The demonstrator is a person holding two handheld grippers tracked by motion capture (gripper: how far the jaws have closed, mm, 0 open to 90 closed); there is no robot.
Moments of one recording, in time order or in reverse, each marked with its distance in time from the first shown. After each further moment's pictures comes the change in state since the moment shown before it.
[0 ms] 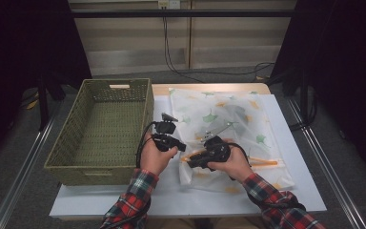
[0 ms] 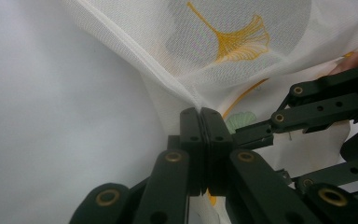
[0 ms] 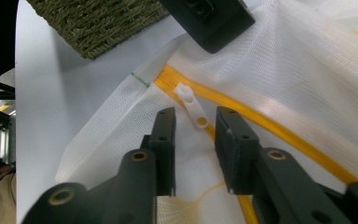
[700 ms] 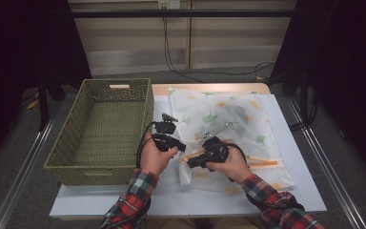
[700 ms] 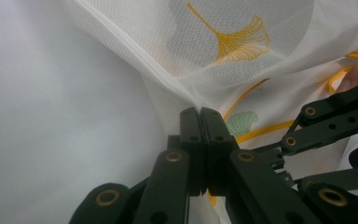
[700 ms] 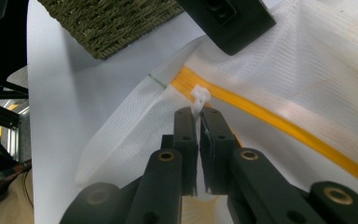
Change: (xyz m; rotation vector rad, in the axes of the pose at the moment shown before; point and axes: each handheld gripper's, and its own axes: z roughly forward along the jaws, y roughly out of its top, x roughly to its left) left arm -0.001 0.000 0.001 -0.003 0.001 -0.010; right arm 0.007 0.003 0.001 0.002 0.020 0.009
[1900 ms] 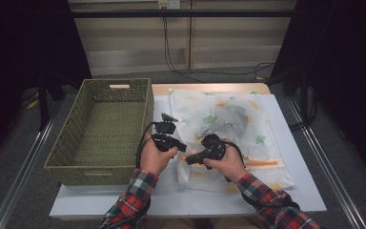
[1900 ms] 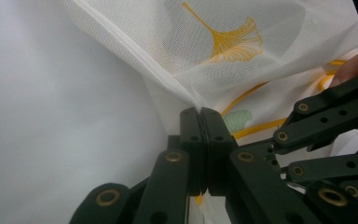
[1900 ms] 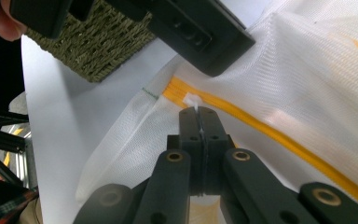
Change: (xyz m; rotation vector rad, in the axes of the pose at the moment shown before) left arm 0.002 0.000 -0.002 0.017 -0.015 0.019; right arm 0.001 0.007 0.001 -0.006 -0.020 0.119
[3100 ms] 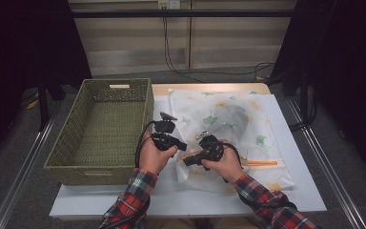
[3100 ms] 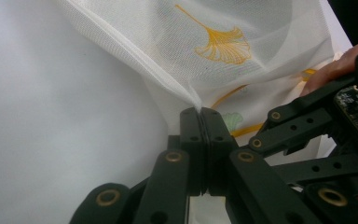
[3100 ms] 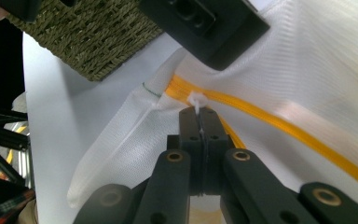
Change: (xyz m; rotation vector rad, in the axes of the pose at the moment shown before) left arm 0.000 0.001 -0.004 -0.022 -0.031 -0.008; right arm 0.000 -0.001 0.008 -0.003 0.004 -0.013
